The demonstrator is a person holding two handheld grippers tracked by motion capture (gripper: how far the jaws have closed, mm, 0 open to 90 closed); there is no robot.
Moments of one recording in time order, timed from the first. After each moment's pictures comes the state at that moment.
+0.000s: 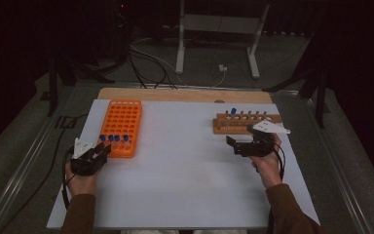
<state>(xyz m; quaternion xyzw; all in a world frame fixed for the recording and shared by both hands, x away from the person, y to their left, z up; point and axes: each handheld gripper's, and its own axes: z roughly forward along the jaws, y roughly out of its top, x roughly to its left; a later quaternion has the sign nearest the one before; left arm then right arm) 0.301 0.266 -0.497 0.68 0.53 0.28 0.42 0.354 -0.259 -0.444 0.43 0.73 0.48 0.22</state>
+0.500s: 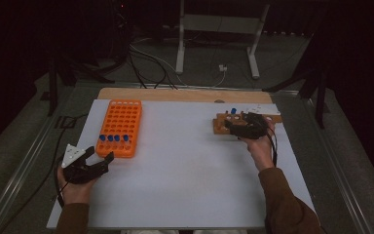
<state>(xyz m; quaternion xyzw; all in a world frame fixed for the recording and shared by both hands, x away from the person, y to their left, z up) 0.271 0.265 -0.480 0.66 0.53 0.27 0.46 0.412 -0.253 -0.447 0.47 0.72 0.45 0.22</state>
